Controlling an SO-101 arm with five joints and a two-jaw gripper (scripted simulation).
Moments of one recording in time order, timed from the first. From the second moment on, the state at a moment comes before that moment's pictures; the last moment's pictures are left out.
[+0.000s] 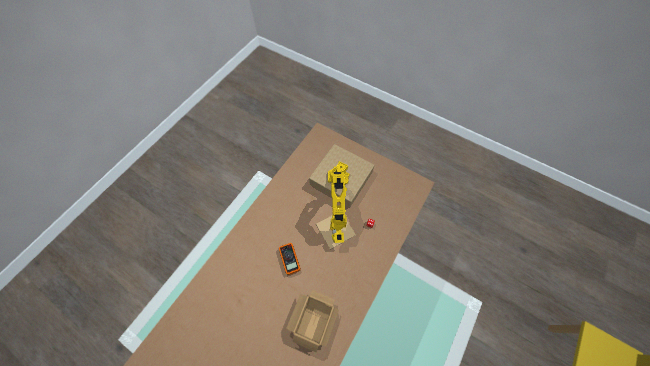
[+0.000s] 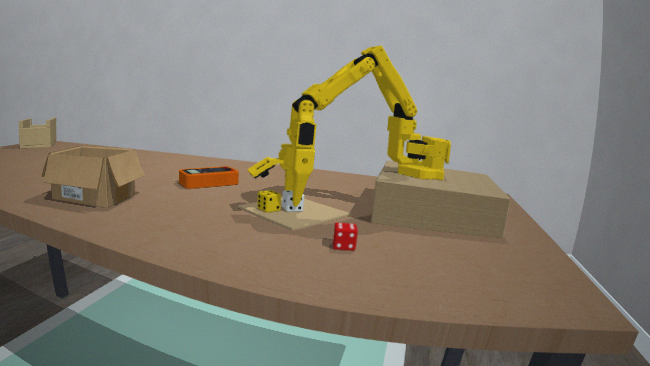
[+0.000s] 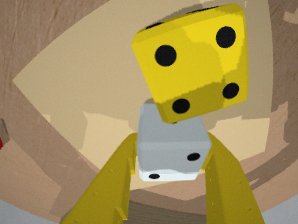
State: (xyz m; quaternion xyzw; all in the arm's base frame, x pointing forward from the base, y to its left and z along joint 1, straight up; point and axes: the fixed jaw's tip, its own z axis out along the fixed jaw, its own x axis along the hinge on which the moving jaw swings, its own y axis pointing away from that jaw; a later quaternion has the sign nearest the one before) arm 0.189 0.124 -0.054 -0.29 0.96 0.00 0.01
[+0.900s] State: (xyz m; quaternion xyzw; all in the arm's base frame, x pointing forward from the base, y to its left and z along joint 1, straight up) arm 0.189 0.124 -0.054 -0.29 0.96 0.00 0.01
